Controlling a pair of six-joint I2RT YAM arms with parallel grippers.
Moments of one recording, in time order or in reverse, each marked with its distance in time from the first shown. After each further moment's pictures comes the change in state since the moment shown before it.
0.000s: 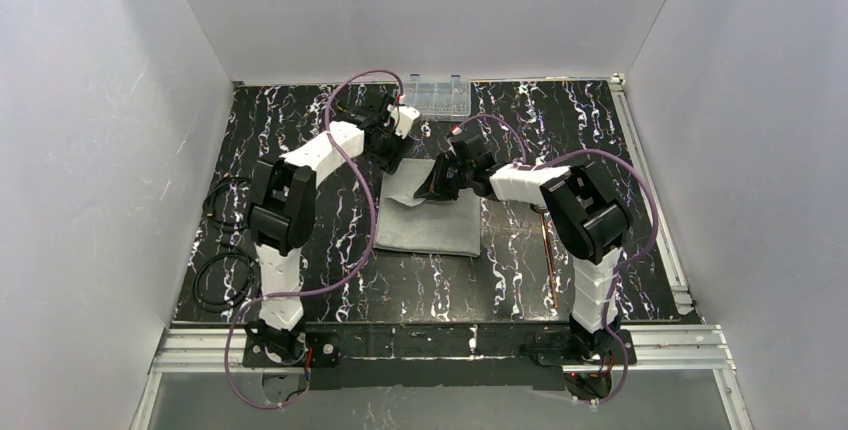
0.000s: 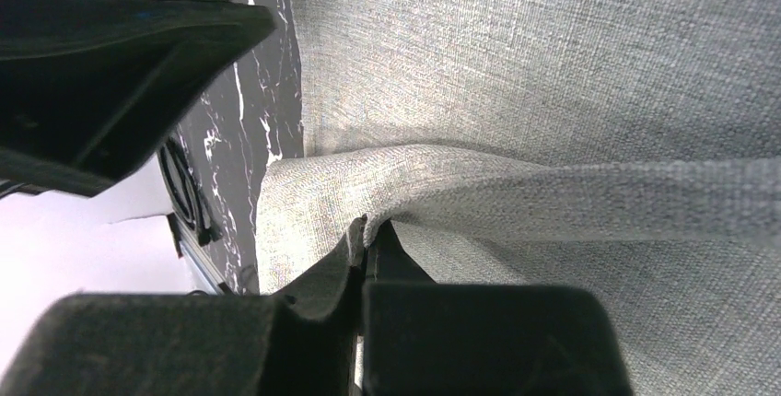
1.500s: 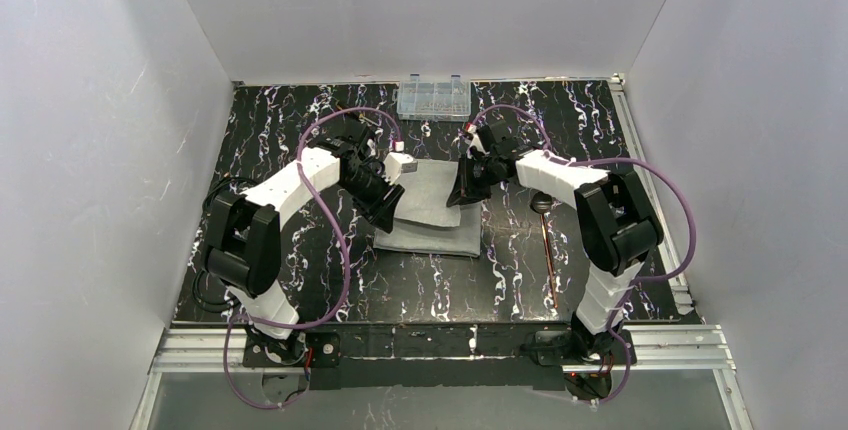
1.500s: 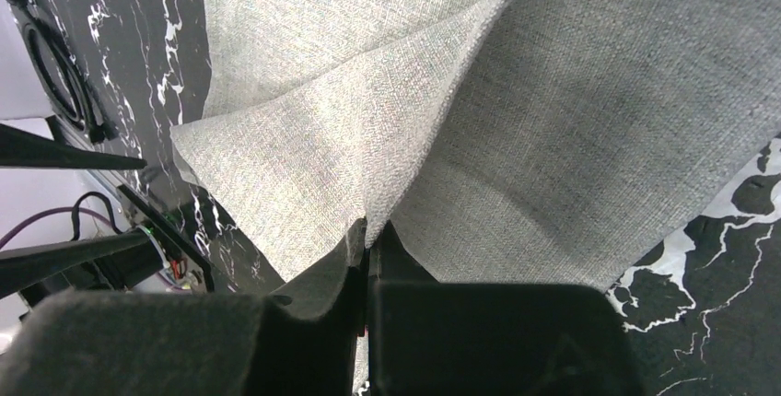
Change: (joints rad) left arm -0.008 -0.362 -0.325 -0.343 0.485 0.138; right arm -0.119 -0.146 0.031 -0.460 -0.083 -0.378
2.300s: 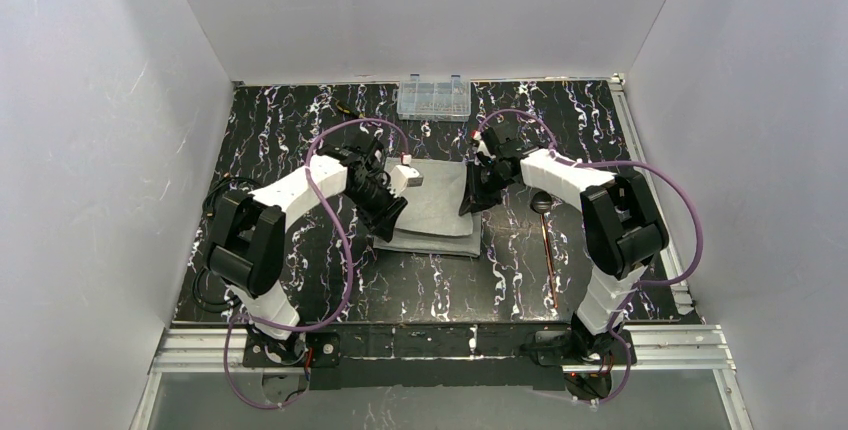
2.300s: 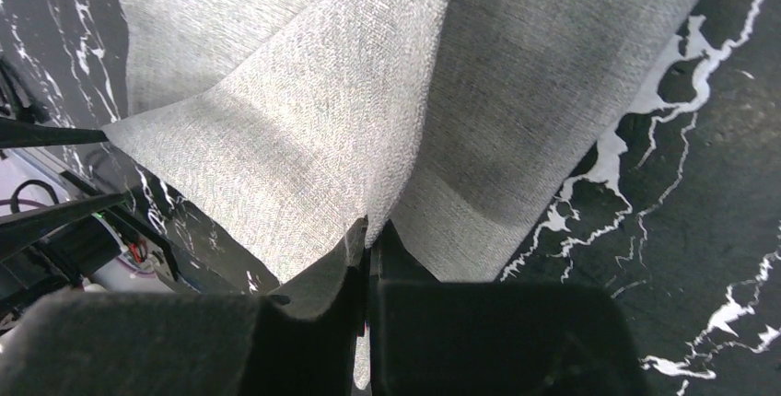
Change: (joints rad) left arm -0.041 0.006 -0.076 0.061 -0.062 0.037; right arm -0.012 -0.035 -0.005 -0.151 0.053 -0.058
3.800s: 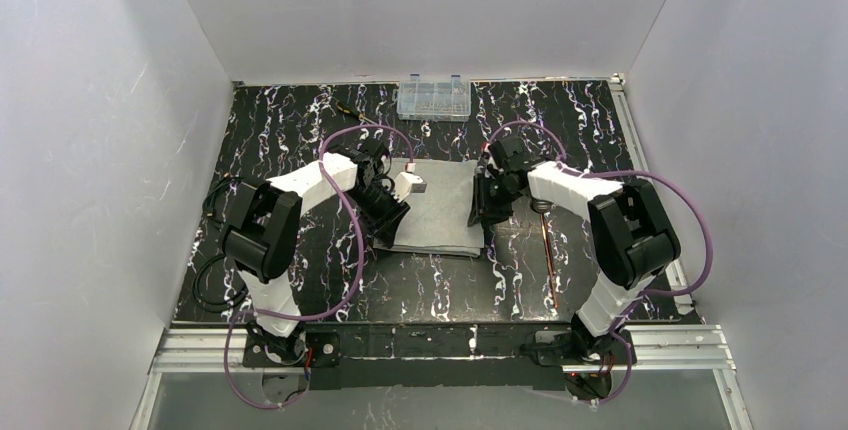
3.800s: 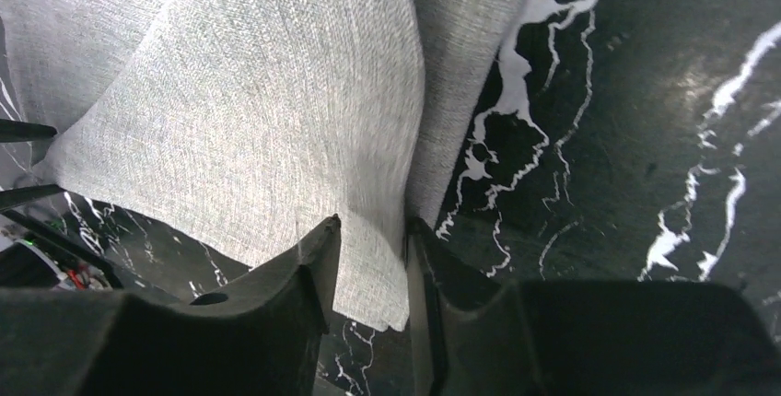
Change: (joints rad) left arm -0.011 0.112 0.024 -0.032 0.026 0.019; right arm -0.006 -0.076 -0.143 0.029 0.108 0.000
